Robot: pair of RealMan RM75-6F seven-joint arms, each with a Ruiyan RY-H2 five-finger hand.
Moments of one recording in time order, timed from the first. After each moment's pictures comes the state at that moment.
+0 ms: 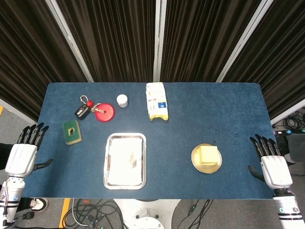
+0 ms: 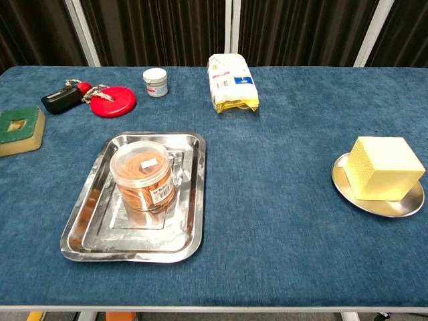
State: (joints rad) left arm -0.18 -1.15 -0.06 -1.63 1.51 1.46 0.13; right arm 0.13 -1.12 0.03 -1.65 -1.52 1.41 -0.08
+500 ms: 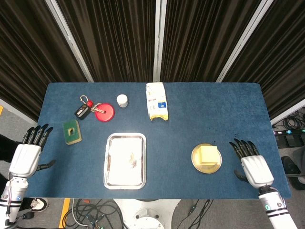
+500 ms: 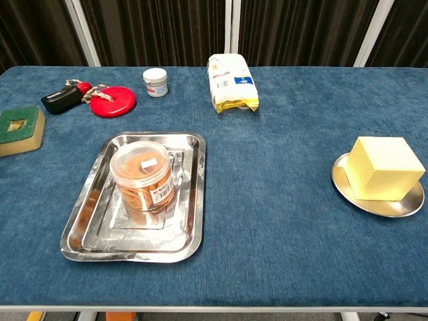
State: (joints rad) left arm -0.19 -1.17 -0.06 -1.62 1.51 1.44 0.13; right arm 0.21 -1.10 0.02 -1.77 -1.49 1.25 -0.26
